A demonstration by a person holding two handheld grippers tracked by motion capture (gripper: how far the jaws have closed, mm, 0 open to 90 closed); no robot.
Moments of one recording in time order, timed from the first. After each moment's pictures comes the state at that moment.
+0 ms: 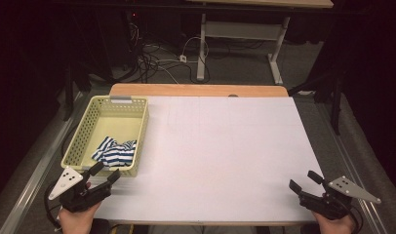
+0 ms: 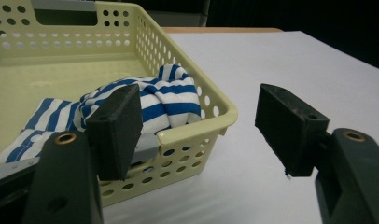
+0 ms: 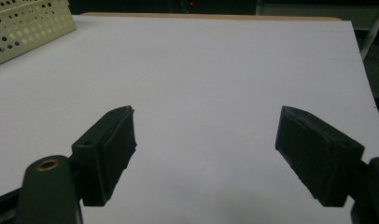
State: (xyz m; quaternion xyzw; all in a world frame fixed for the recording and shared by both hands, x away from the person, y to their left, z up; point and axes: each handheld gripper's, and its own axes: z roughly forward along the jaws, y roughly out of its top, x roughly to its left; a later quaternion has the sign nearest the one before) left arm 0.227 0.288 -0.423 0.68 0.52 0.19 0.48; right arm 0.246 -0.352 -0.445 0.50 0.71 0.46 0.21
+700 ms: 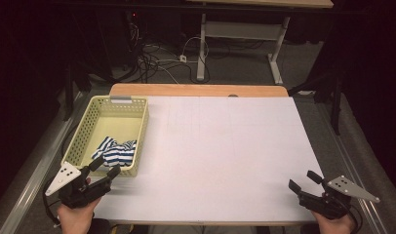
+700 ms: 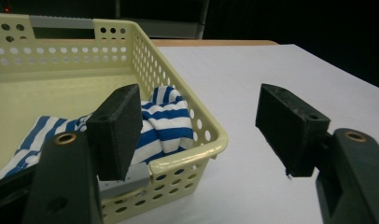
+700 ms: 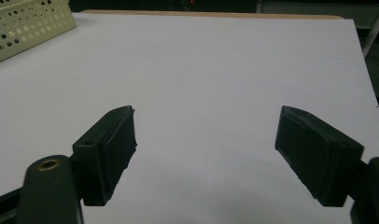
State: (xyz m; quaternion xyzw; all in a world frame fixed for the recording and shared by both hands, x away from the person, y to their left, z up) left arm 0.235 0.282 -0.409 0.68 0.51 0.20 0.49; right arm 0.247 -0.350 -0.445 0.49 0.71 0.45 0.21
